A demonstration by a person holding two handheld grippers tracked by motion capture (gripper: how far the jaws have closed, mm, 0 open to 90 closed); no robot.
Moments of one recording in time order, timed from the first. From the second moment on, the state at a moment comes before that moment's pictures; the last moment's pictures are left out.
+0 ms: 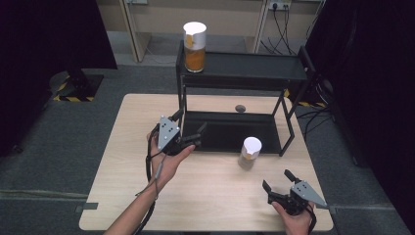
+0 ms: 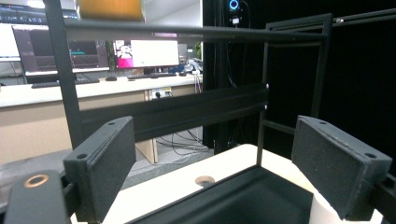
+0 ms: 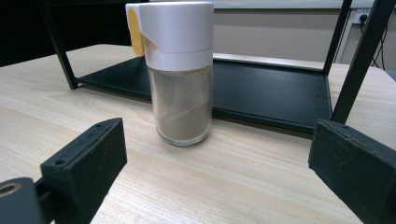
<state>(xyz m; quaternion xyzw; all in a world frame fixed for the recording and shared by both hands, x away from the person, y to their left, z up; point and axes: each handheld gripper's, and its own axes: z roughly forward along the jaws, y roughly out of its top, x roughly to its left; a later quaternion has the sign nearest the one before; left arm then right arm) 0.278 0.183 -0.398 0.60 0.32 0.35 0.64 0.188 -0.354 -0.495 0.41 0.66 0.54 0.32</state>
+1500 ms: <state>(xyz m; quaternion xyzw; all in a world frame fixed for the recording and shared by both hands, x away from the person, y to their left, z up) 0.259 0.188 -0.495 0.65 0.36 0.29 0.61 0.188 -0.353 -0.495 0.41 0.66 0.54 0.32</state>
